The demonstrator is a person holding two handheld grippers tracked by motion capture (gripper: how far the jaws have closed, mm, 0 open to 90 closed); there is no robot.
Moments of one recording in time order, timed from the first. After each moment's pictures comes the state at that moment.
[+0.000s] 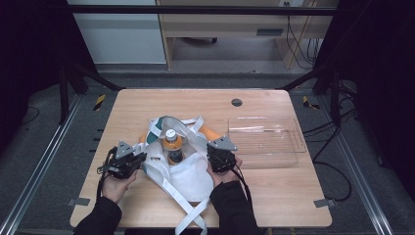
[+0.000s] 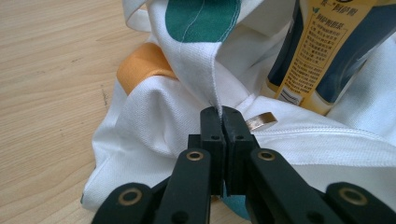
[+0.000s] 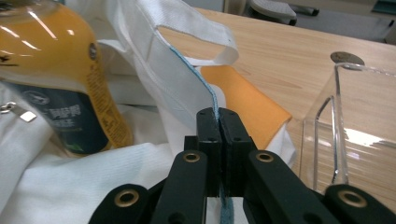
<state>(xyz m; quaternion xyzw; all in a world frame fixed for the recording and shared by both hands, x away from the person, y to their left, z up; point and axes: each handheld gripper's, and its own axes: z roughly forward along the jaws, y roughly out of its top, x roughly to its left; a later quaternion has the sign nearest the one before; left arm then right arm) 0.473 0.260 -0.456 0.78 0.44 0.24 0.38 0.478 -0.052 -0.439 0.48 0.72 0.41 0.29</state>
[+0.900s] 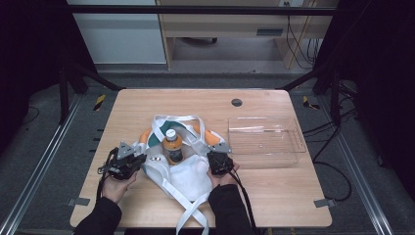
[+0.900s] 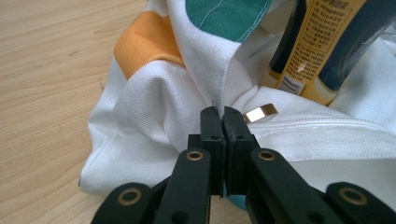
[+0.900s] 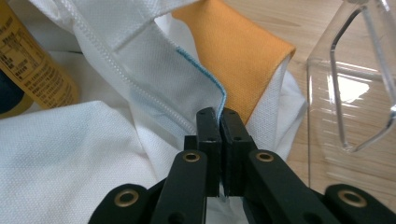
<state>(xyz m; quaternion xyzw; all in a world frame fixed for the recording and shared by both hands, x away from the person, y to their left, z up) 0.474 0.260 -0.460 0.78 0.44 0.24 0.37 0.495 -0.048 -0.491 0.52 0.72 0.35 0.28</state>
